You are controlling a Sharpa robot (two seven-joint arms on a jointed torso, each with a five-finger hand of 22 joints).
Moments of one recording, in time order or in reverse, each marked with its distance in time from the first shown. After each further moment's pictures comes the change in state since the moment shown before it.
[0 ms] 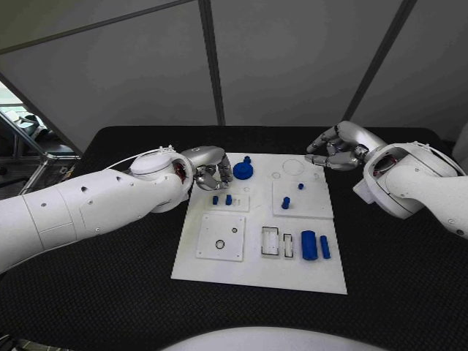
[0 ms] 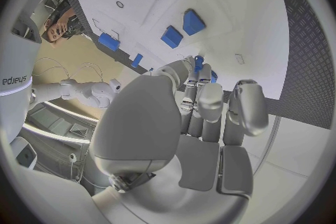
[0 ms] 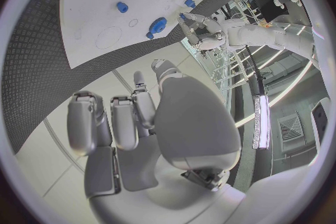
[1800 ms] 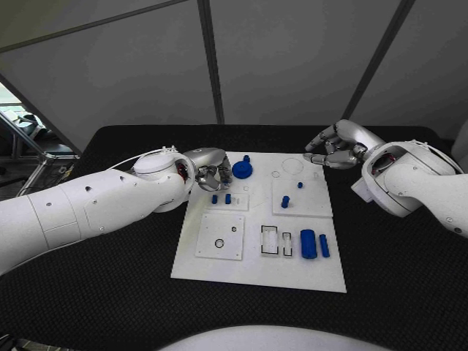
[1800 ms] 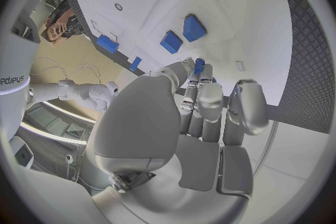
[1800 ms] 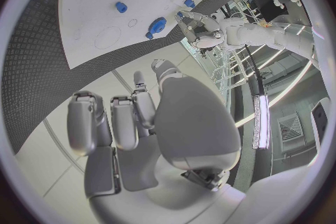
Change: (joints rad) left arm -0.005 0.021 0.000 -0.018 0.001 0.025 -0.020; left_hand -0.039 0.003 0.000 0.000 0.000 0.000 0.000 -0.019 -0.004 -0.007 0.007 -0.037 -0.002 0.000 0.000 0.000 -0.017 0.000 0.000 0.000 -0.012 0.000; right arm 0.000 0.003 0.000 -0.001 0.000 0.001 0.001; right_hand 0.000 0.000 0.000 0.000 0.006 0.000 0.000 0.000 0.000 0.000 0.000 0.000 0.000 0.000 0.000 0.000 0.000 0.000 0.000 0.000 0.000 0.000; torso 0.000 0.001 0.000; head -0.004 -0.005
